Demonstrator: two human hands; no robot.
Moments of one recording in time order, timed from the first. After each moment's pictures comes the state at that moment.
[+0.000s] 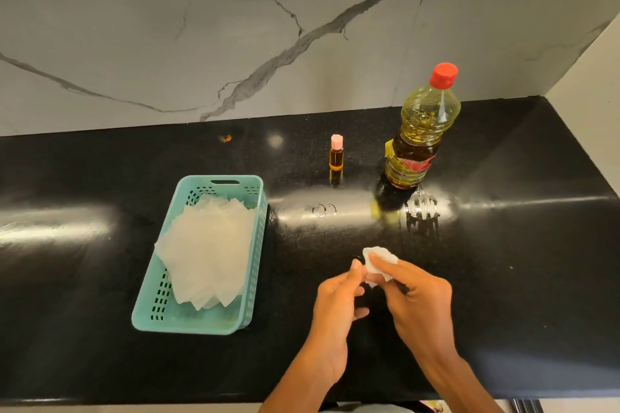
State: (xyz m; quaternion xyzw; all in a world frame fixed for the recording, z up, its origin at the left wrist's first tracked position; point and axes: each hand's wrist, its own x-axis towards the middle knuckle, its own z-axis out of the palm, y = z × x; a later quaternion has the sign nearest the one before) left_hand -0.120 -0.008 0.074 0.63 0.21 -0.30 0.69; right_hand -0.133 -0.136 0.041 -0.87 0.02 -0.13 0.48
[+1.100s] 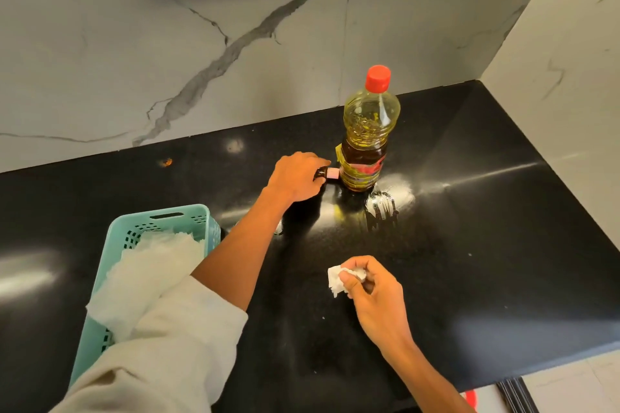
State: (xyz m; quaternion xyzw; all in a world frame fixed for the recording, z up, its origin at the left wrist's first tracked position) left_hand 0.155 -0.049 0.011 0.93 -0.34 -0.09 0.05; right_hand -0.112 -0.142 0.005 -0.74 0.23 -0.02 0.64
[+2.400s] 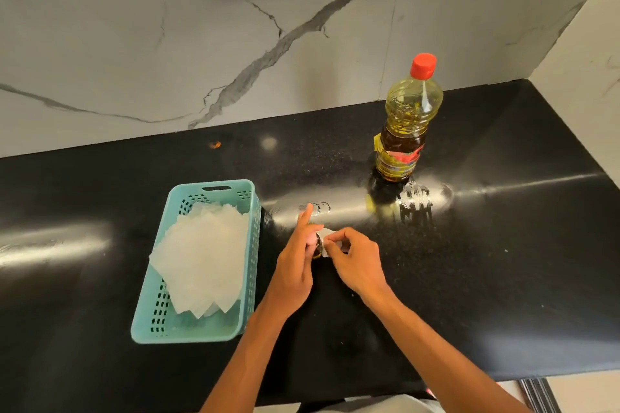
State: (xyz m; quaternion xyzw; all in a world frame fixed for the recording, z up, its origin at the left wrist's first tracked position) left_hand -0.055 0.060 -0.008 0.85 -0.21 0.00 0.49; right_hand -0.063 -0.085 0.000 -0.81 0.16 0.05 0.56
